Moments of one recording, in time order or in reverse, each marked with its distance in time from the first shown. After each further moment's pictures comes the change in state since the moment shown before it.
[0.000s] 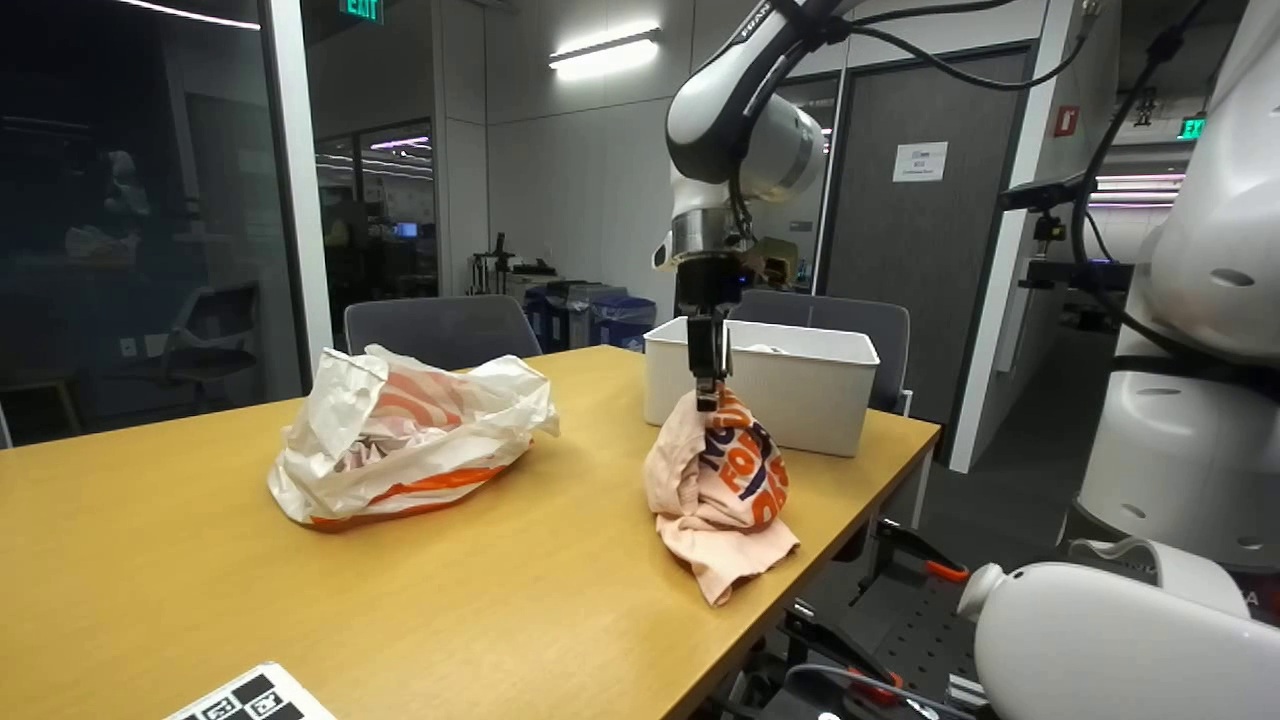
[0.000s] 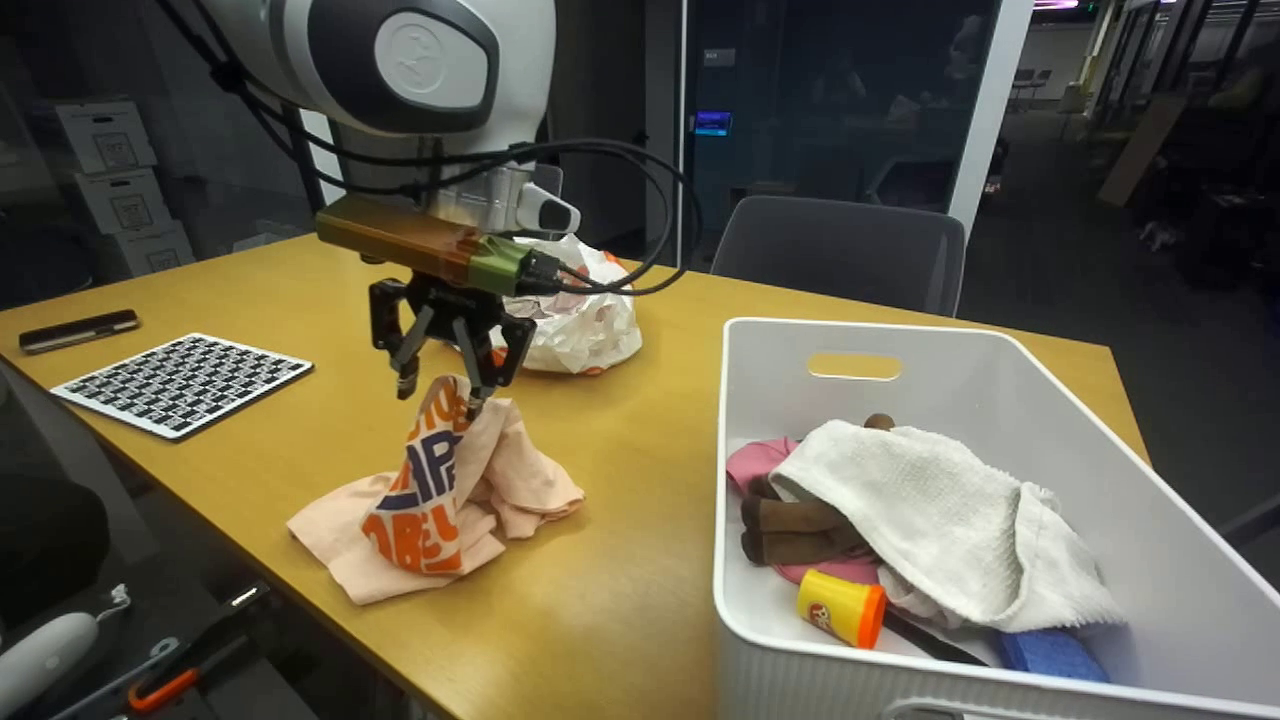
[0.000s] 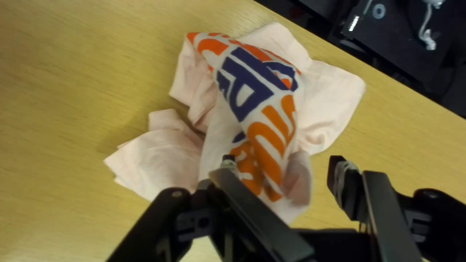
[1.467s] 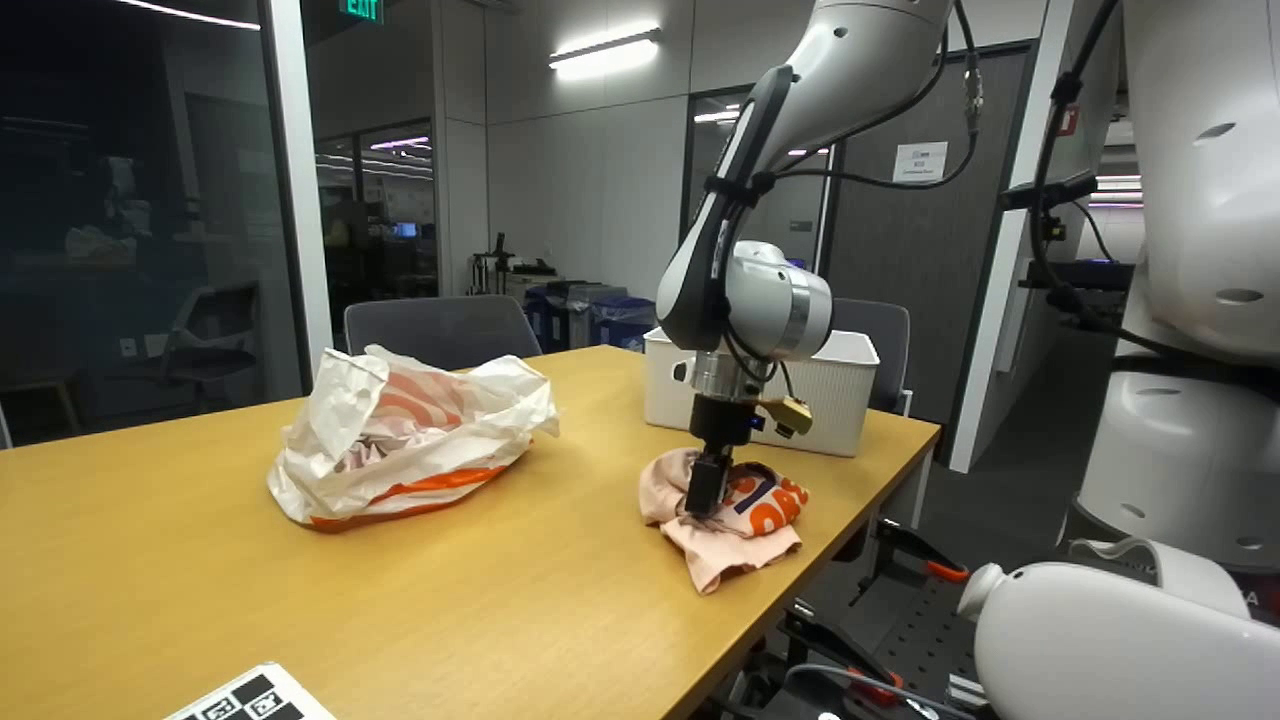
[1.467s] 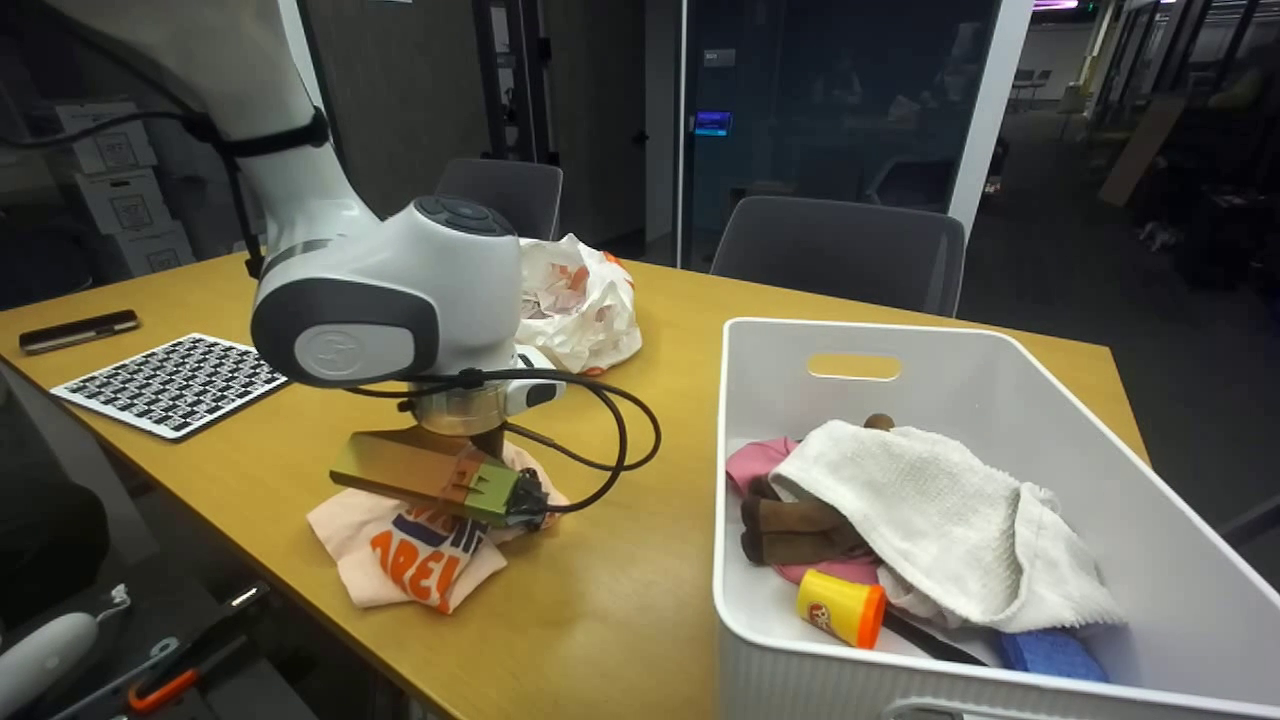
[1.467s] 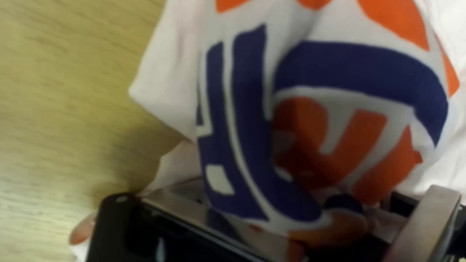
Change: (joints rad) arm -0.005 0.358 0.105 -0.158 0.495 0.684 -0.436
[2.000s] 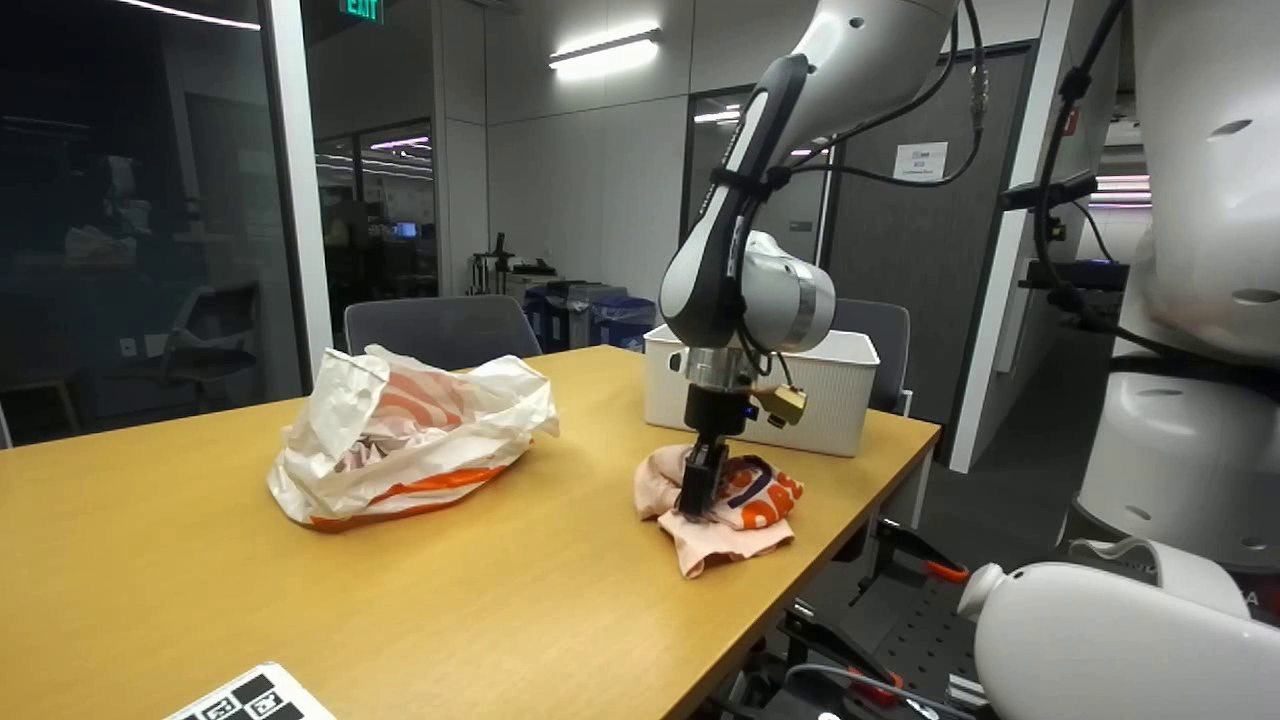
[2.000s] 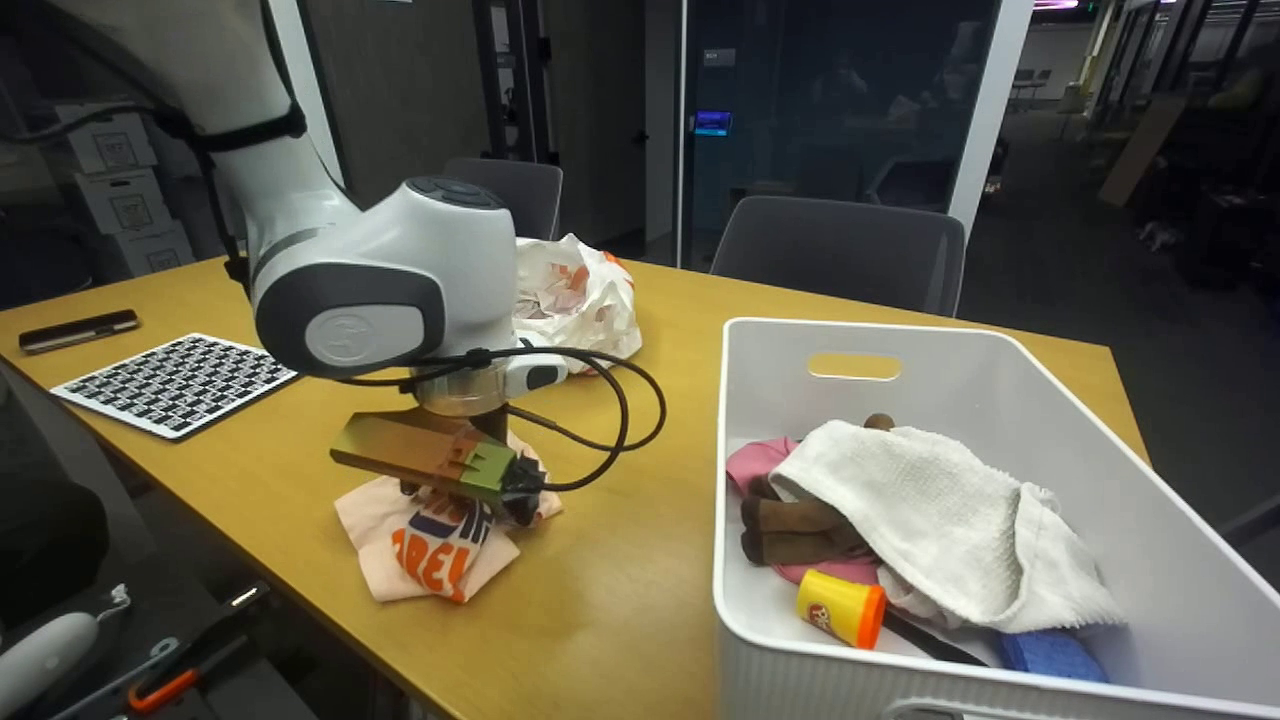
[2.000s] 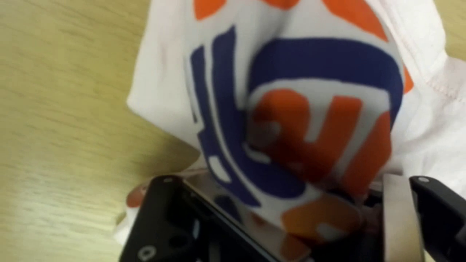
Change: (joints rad) arm 0.059 -0.030 -0.062 -0.006 -0.150 0.007 0.191
